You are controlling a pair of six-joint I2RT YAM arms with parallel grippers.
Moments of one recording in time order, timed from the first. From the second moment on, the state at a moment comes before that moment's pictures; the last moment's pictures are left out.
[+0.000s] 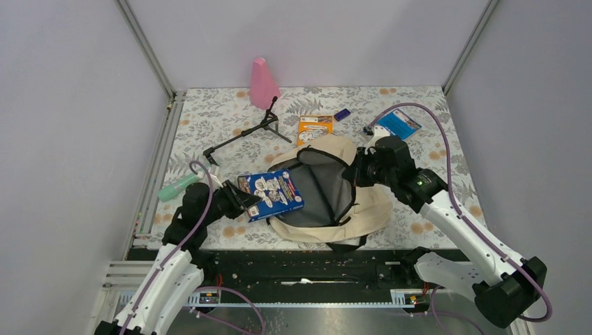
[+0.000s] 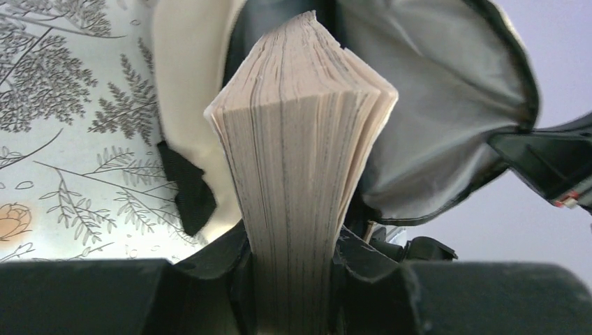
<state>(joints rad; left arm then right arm) -0.26 0.51 0.35 -0.28 0.43 -0.95 0.56 1.03 0.94 -0.55 -0.11 0.50</state>
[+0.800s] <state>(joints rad) -0.53 0.95 0.16 0.43 0.27 -1.15 0.56 0.99 0.96 -0.53 -0.14 0.57</state>
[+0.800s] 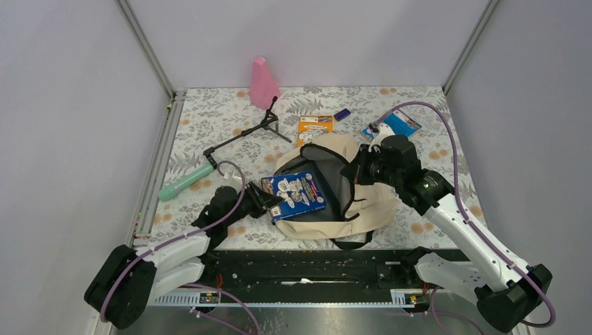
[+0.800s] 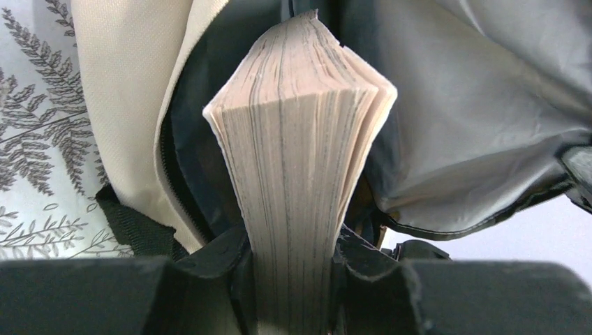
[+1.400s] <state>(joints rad) -0.73 1.50 0.36 0.85 0.10 -1.23 0.56 0.98 0.98 -0.47 -0.16 0.63</state>
